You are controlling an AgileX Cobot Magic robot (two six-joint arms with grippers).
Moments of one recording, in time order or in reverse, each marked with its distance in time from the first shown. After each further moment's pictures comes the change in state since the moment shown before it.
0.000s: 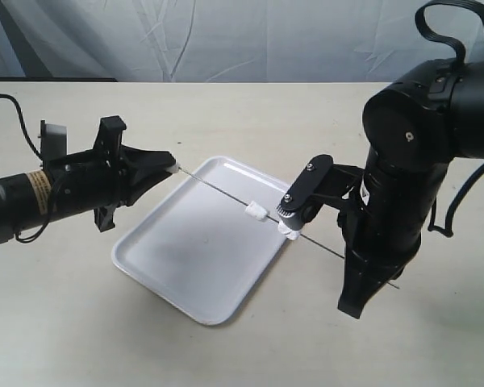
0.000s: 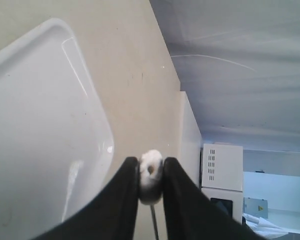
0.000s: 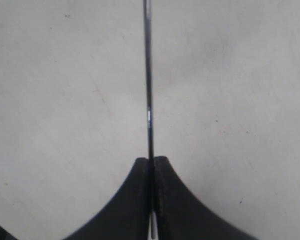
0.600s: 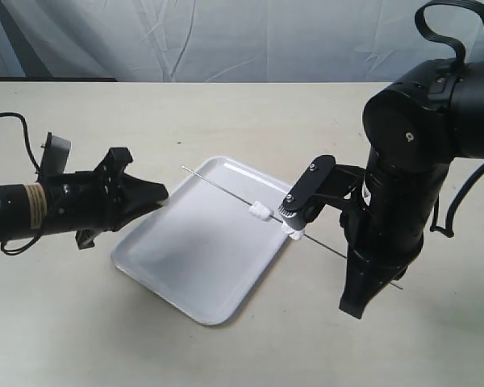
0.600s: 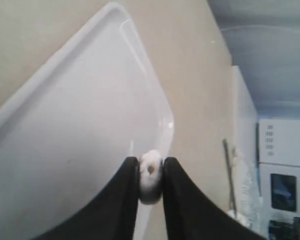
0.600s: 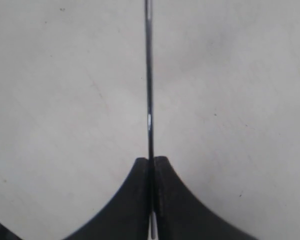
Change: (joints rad) left arm 0.044 0.000 0.000 0.203 0.134 0.025; right arm 0.000 0.000 0.000 -0.008 0.013 0.017
